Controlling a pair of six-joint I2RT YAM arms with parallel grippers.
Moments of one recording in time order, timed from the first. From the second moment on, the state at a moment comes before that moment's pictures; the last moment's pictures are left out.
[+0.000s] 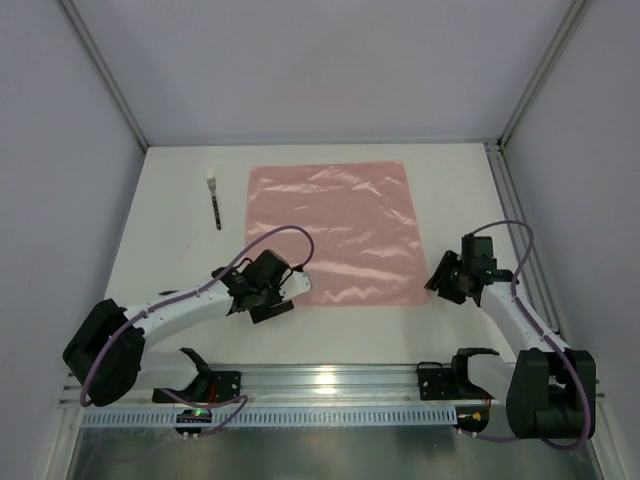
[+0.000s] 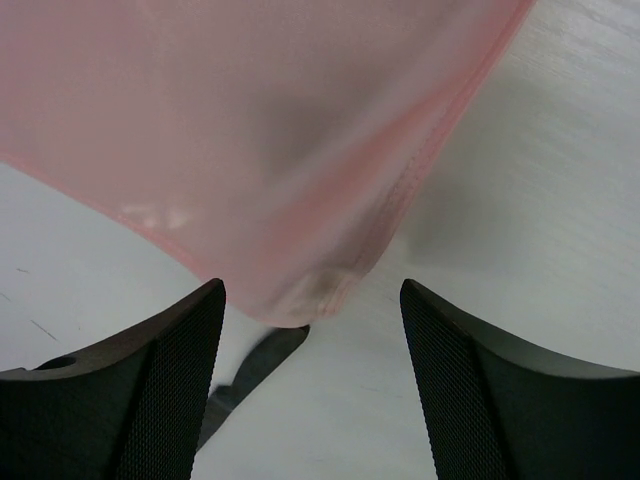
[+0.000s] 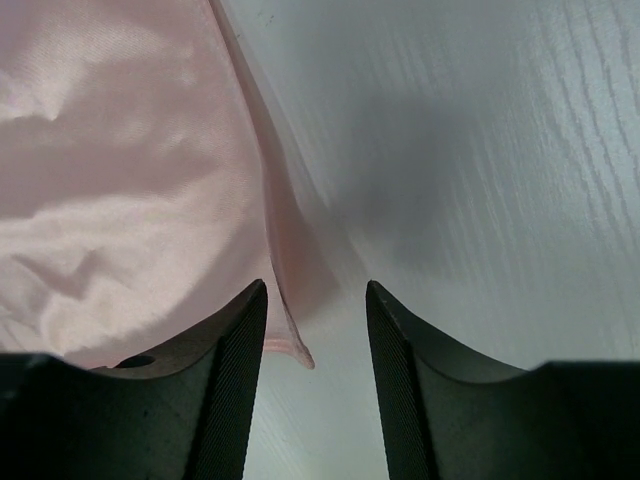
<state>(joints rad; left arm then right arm) -0.76 1.28 0.69 -0.58 -0.17 0.50 -0.03 1.05 0.51 -0.48 -0.11 0.51</state>
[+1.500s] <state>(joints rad) -0.82 0.96 0.50 -0.55 -0.30 0.59 0.01 0.88 0.52 -0.57 -0.19 0.50</state>
